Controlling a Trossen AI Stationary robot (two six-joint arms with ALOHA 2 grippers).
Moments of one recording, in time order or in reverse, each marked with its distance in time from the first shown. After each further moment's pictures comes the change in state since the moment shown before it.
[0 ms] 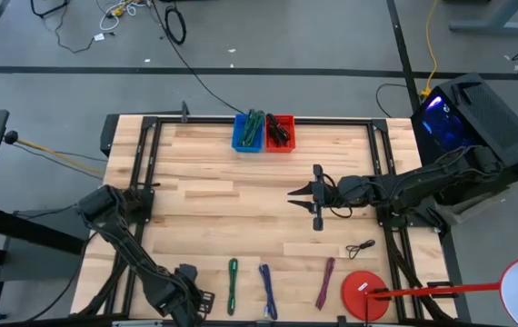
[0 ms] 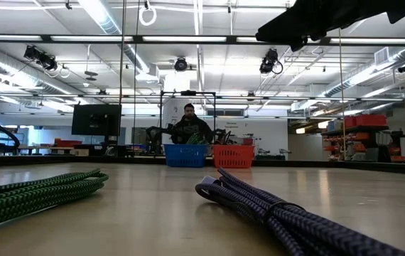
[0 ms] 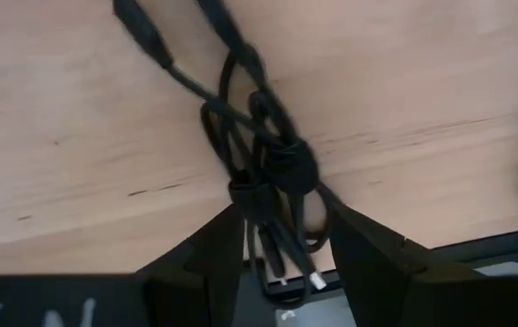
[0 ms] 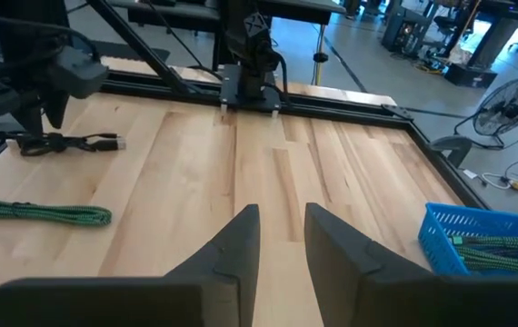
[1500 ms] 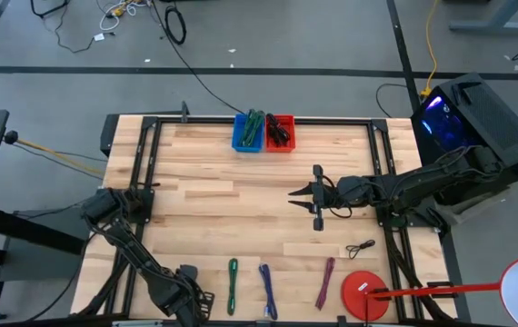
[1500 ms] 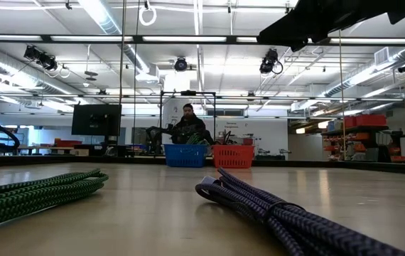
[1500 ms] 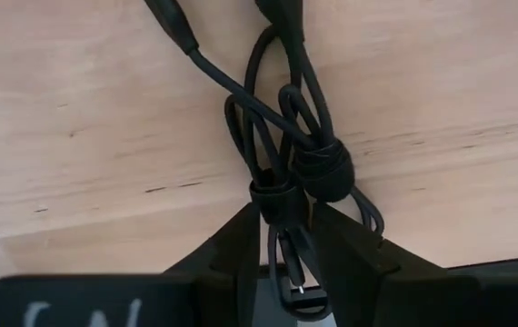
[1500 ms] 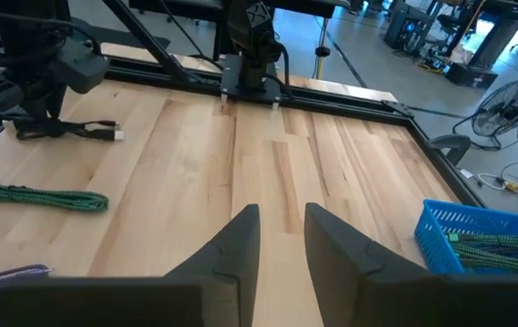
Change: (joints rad) left arm 0.010 0.041 0.001 -0.004 0.082 0.007; right arm 0.000 0.000 0.000 -0.023 0.000 -0.027
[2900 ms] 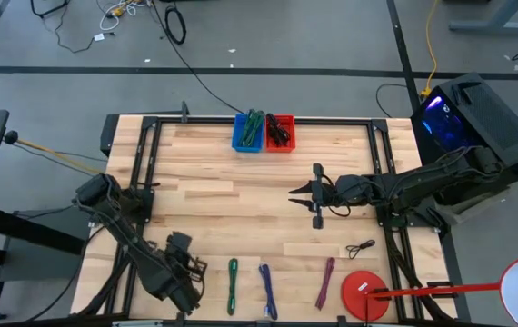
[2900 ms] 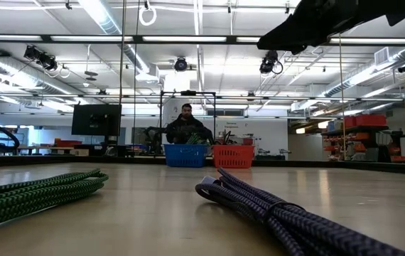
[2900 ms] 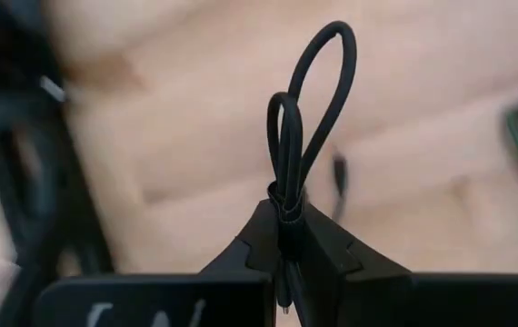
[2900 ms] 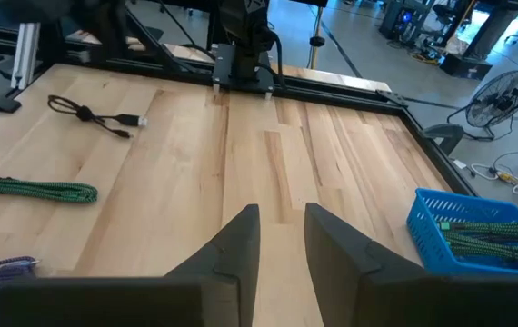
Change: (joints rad) left arm 0.066 -0.146 0.147 -0.663 -0.289 0.196; right arm -0.021 0.000 0.000 -0.023 0.000 0.001
